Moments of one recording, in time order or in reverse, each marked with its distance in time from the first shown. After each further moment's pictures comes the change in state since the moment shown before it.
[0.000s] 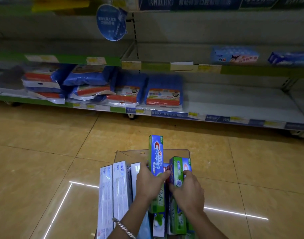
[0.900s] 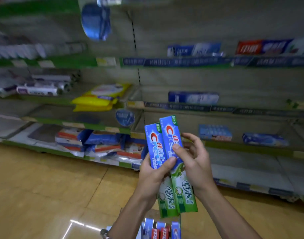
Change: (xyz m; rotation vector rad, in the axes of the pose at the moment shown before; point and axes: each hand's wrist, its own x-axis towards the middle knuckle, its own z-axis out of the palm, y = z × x) left_hand -0.072 0.318 -0.065 -0.723 -0.247 0.287; right_hand 0.005 -0.222 -0.302 1.140 -0.072 -0.540
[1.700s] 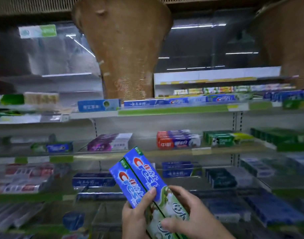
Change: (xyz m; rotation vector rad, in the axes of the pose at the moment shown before) left_hand -0.039 0.500 0.341 -0.196 0.025 0.126; right_hand 0.083 -0.607 -0.013 -0.416 -0.374 -0.050
